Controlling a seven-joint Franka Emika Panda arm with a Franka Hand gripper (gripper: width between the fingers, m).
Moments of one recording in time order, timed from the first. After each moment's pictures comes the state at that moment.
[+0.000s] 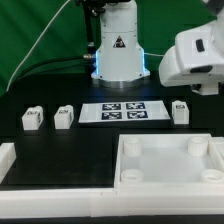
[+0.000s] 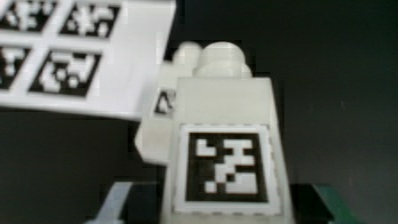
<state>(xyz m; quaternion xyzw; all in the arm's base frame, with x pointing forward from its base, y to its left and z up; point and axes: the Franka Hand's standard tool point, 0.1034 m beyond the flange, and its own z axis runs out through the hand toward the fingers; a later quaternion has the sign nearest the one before) 0.420 0.158 0.087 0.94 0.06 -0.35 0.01</state>
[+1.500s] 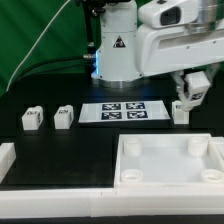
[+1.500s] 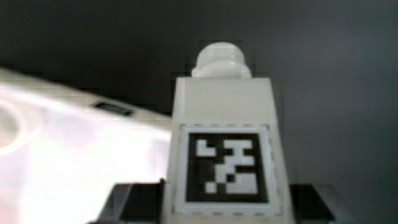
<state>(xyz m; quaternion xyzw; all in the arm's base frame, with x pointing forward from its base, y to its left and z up) 0.494 0.102 0.114 0.99 0.15 -0.05 -0.03</state>
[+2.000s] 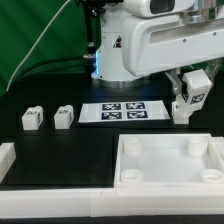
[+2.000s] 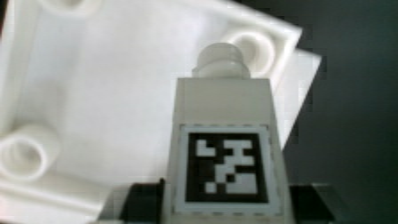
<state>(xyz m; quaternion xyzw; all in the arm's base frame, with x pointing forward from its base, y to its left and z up) 0.574 0.096 0.133 0.99 0.16 -0.02 -0.05</state>
